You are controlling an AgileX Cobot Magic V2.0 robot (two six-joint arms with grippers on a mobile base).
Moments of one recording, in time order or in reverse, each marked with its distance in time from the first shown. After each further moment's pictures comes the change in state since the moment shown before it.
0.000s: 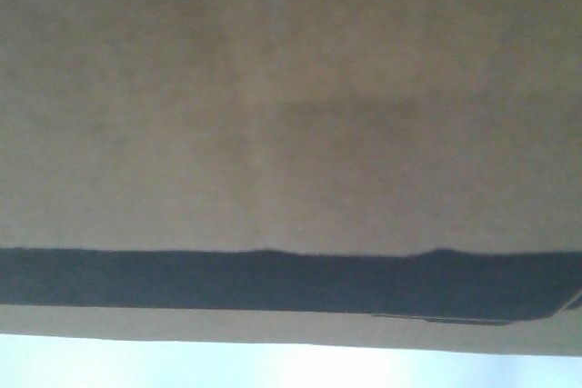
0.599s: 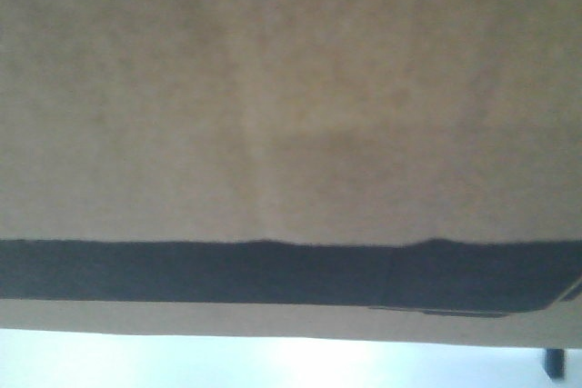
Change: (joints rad) left arm 0.000 0.000 0.000 0.004 0.000 0.000; right arm 0.000 0.002 0.000 0.002 -0.007 -0.001
